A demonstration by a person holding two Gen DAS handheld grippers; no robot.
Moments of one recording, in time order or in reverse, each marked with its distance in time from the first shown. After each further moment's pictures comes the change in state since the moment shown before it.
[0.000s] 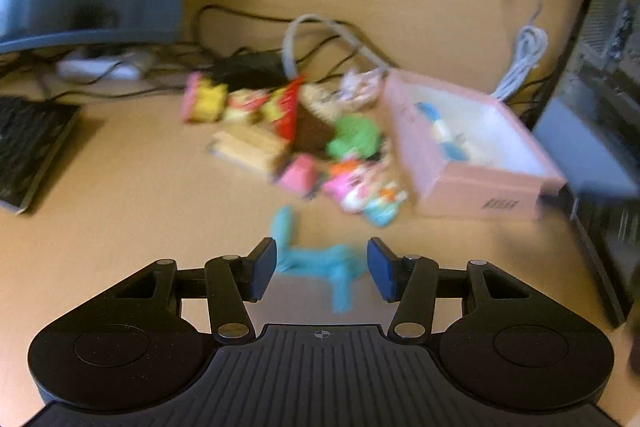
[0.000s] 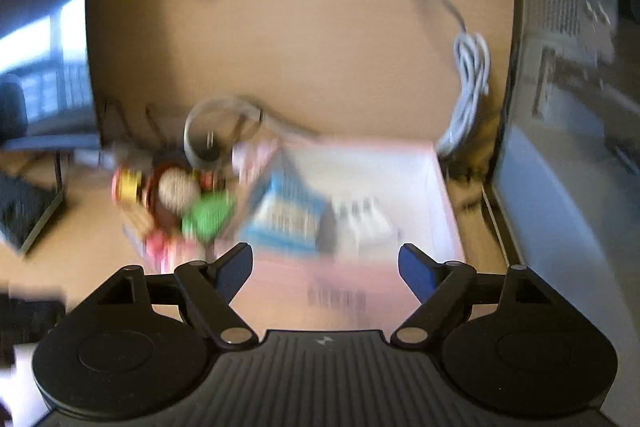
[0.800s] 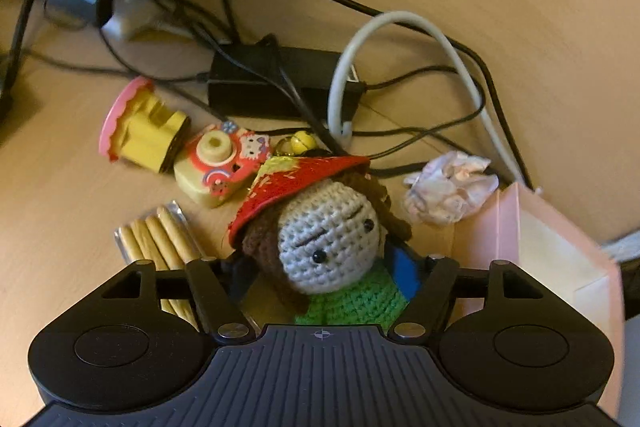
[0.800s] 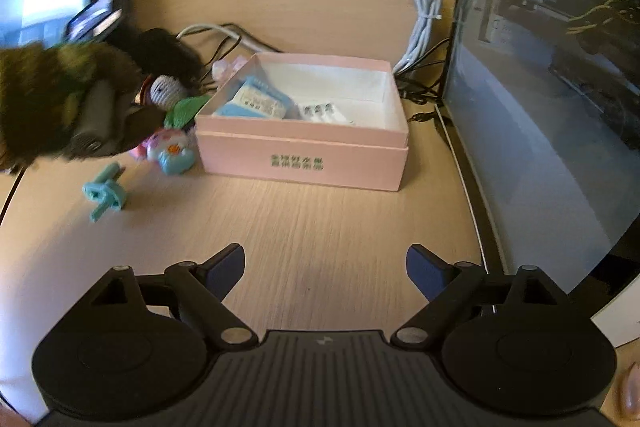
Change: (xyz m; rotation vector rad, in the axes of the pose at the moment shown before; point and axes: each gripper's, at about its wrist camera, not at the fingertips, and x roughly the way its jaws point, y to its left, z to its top) left arm 0.165 0.006 0.104 -0.382 0.108 0.234; right arm -0.043 -0.010 -0.059 -0.042 0.096 -0.083
